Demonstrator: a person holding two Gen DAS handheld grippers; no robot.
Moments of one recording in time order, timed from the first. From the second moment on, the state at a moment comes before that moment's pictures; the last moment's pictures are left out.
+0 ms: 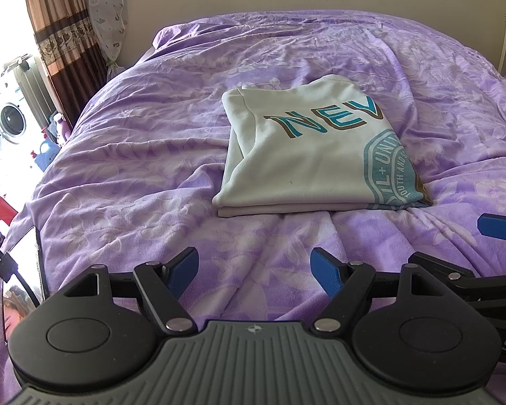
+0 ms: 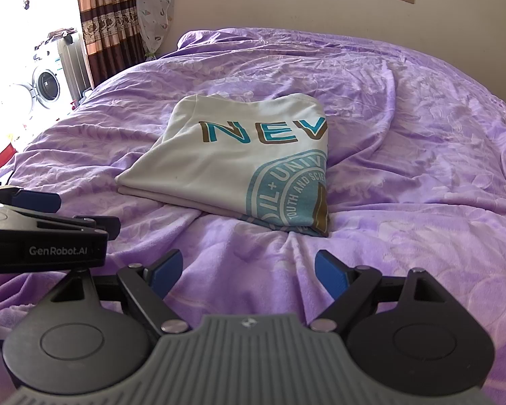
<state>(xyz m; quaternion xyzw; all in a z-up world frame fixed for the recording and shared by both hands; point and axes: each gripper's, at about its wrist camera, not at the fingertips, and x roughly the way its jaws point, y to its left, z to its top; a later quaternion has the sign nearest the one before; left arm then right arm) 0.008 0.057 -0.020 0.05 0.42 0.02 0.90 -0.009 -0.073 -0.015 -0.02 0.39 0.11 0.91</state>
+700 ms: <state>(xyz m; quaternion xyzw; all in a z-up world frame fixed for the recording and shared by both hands) 0.005 0.058 -0.015 0.06 0.41 0.02 0.91 -0.009 -0.072 -0.015 -0.02 0.39 0.11 0.91</state>
